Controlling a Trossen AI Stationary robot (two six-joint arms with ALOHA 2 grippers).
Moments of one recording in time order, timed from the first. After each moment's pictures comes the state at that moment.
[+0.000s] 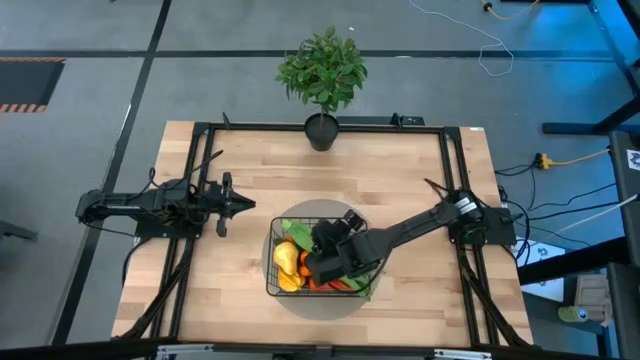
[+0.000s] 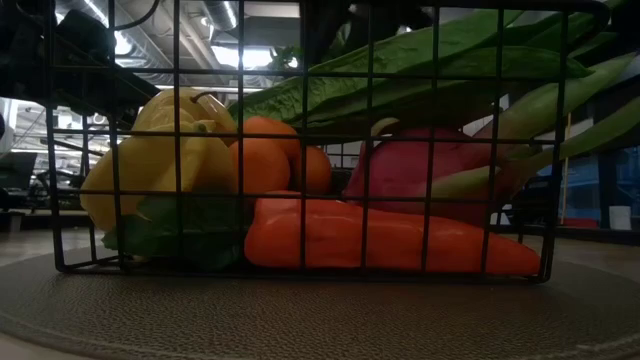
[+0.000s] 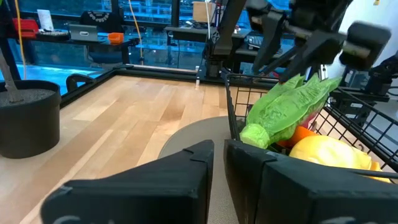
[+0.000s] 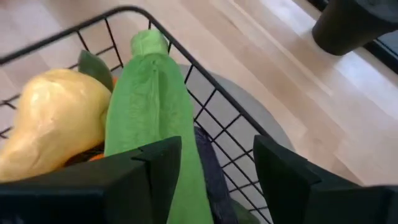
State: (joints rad) left arm 0.02 0.01 0.01 0.02 -0.07 -0.10; right arm 0.40 2.10 1.93 -1.11 0.72 0.99
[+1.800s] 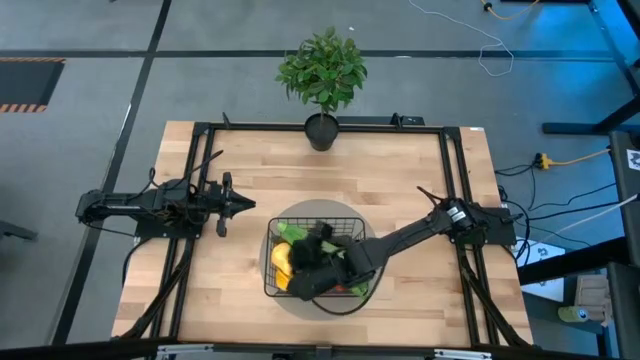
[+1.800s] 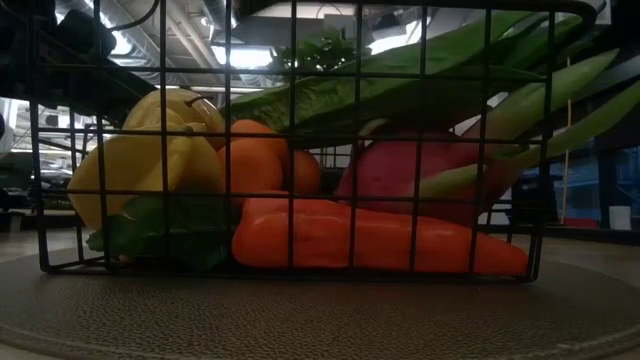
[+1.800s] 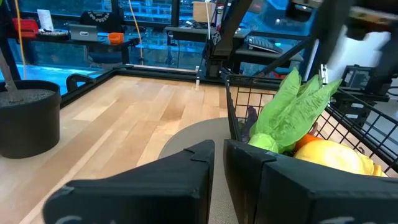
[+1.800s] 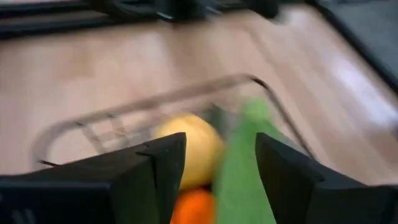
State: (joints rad) left arm 0.02 0.01 0.01 0.02 -0.07 -0.10; right arm 0.44 2.21 2.12 -0.87 0.70 0.57
